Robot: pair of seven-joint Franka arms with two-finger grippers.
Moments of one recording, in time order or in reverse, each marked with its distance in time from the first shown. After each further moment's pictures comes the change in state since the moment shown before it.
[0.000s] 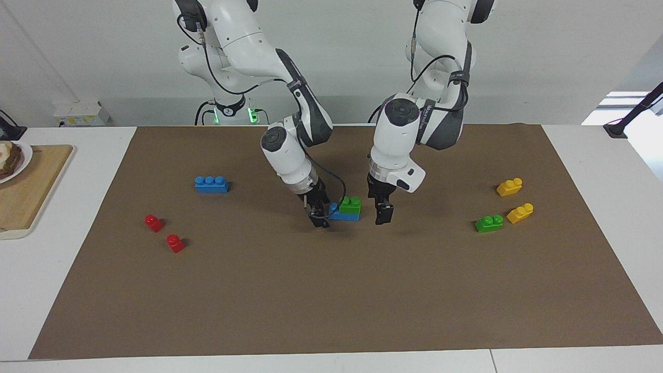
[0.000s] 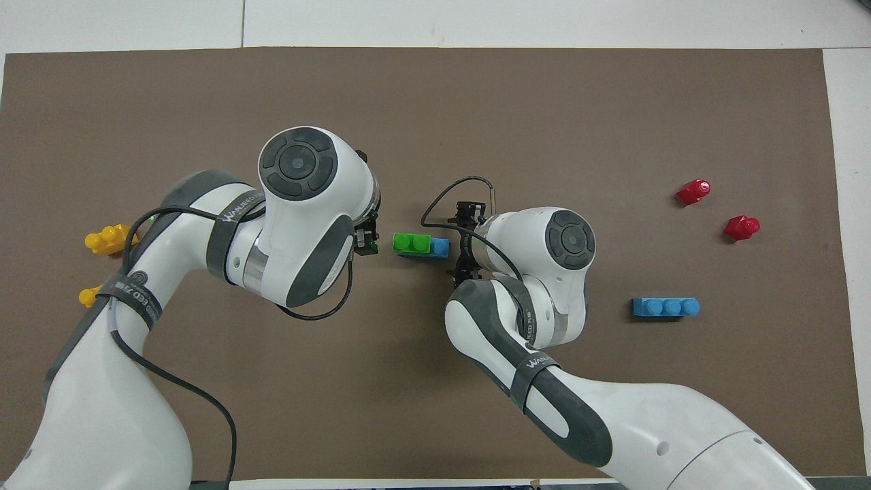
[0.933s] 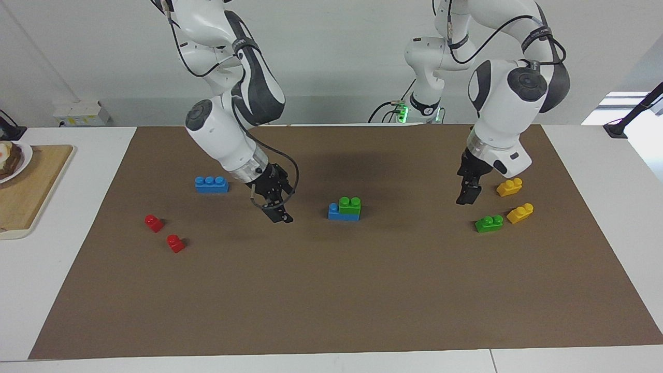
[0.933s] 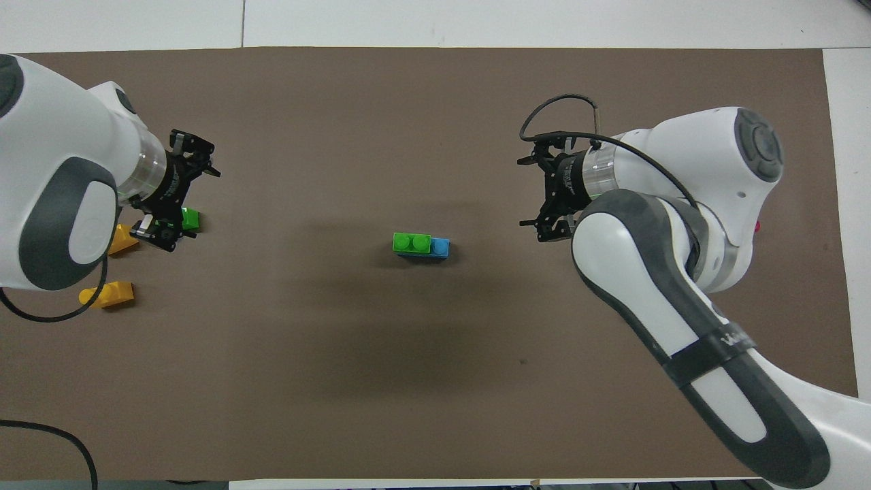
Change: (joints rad) left arm 0.355 -0.192 0.007 -0.031 0.003 -0.263 0.832; right arm -0.268 -0.194 -0.011 0.160 -0.028 -0.423 -0.245
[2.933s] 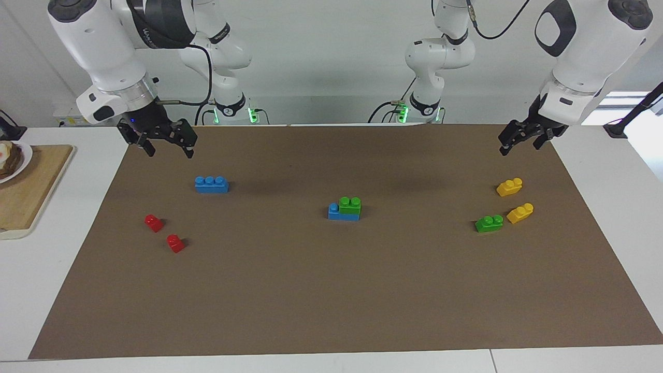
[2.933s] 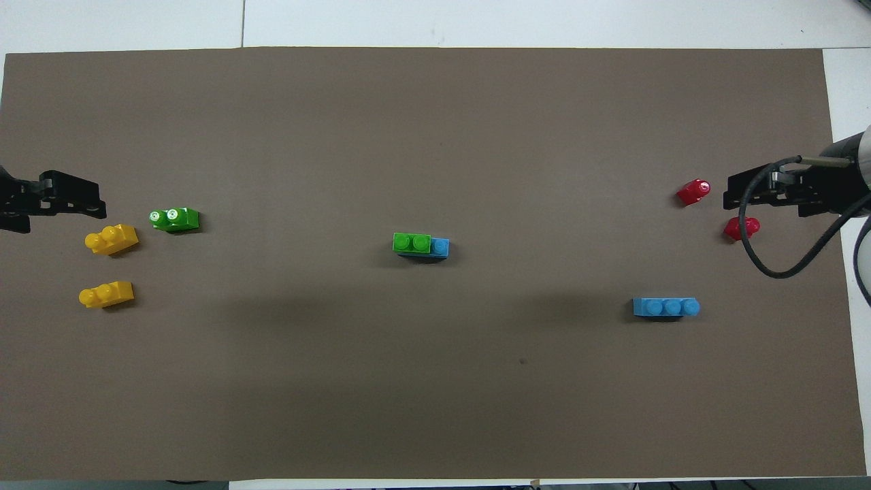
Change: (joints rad) left arm 0.169 -0.096 -0.004 0.127 0.000 -0.239 1.175; right arm -0.250 -0.221 -0.005 0.170 -0.471 -0.554 -1.346
